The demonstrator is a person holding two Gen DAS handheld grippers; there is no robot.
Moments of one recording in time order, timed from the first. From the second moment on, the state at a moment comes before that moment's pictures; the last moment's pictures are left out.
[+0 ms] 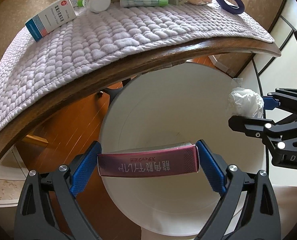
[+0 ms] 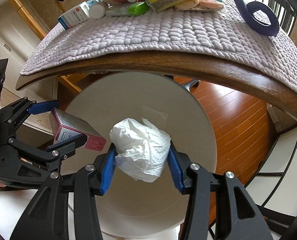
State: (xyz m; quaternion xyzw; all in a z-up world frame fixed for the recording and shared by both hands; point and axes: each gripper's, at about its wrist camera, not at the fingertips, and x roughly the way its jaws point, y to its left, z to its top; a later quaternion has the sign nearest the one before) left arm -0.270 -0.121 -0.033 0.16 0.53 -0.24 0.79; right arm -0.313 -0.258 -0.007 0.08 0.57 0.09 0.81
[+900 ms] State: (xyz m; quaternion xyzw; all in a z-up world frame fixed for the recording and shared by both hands) left arm -0.263 -0.117 -0.040 0.16 0.54 -0.25 0.79; right arm -0.318 -0.261 -0.004 0.08 0.56 0.07 0.82
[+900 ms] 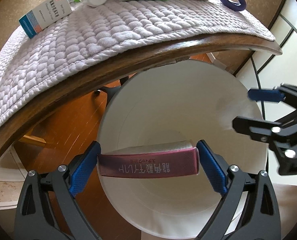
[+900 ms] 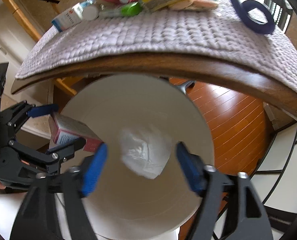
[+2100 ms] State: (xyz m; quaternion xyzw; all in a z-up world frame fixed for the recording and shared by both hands) left arm -0.194 -0.079 0.093 0.10 0.40 -0.13 0.90; right arm -0.291 -0.340 0.123 0.04 0.39 -0.08 0.92
